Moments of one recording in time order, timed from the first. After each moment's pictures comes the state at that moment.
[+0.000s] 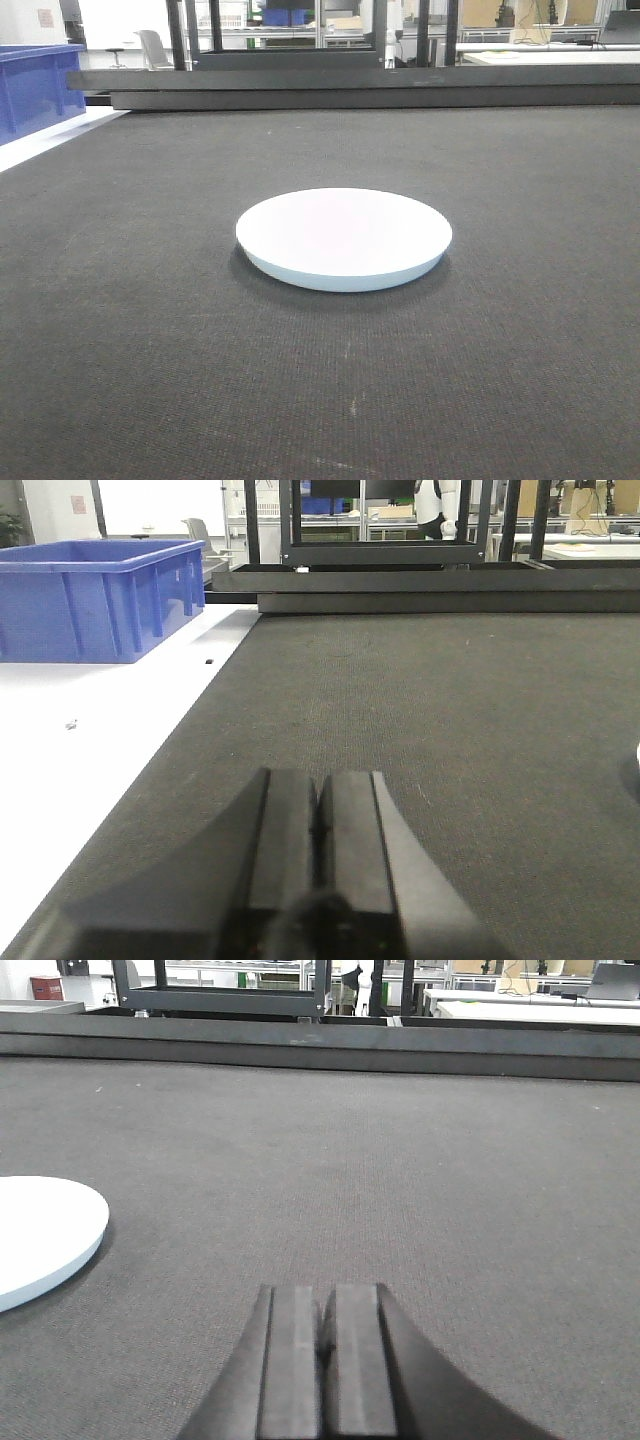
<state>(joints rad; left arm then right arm) -0.04 -0.02 0.03 -0.20 0.01 0.25 0.03 -0.01 0.03 0.05 0.09 -0.01</state>
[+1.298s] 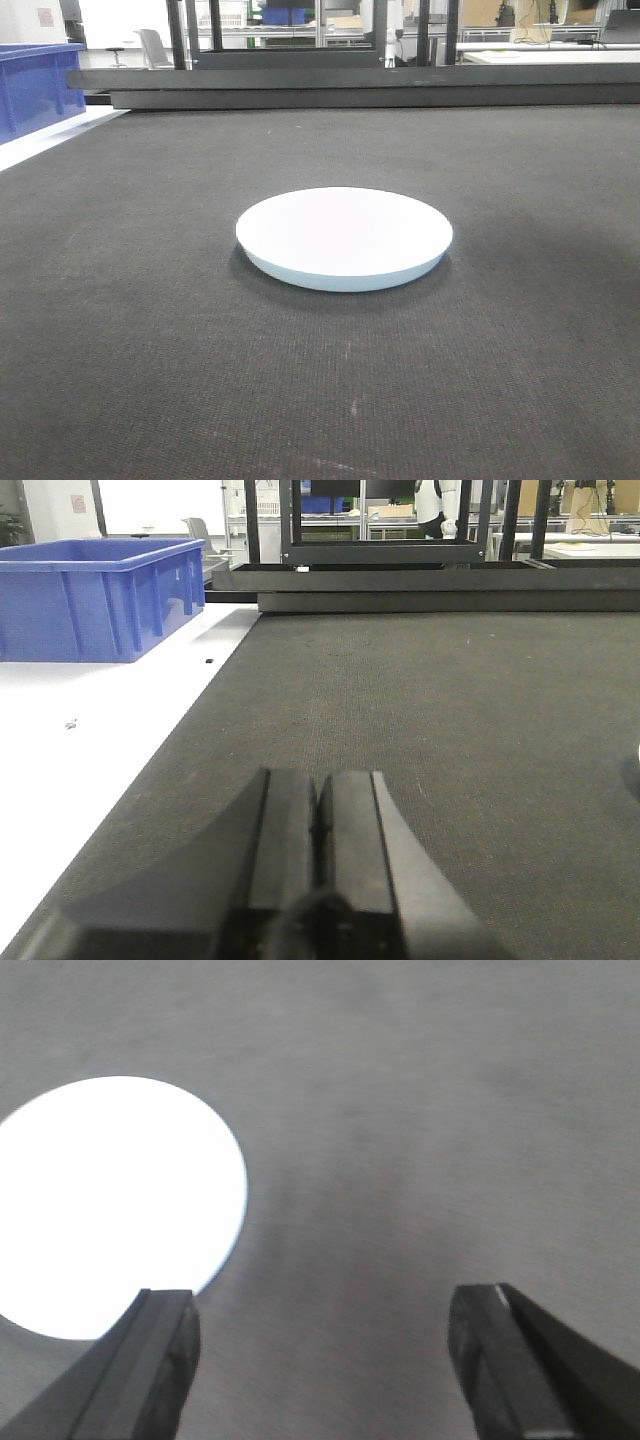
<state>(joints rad) -0.04 -0.02 0.03 -0.20 0.01 0.25 0.32 1.24 -1.11 -0.02 0.68 0.11</state>
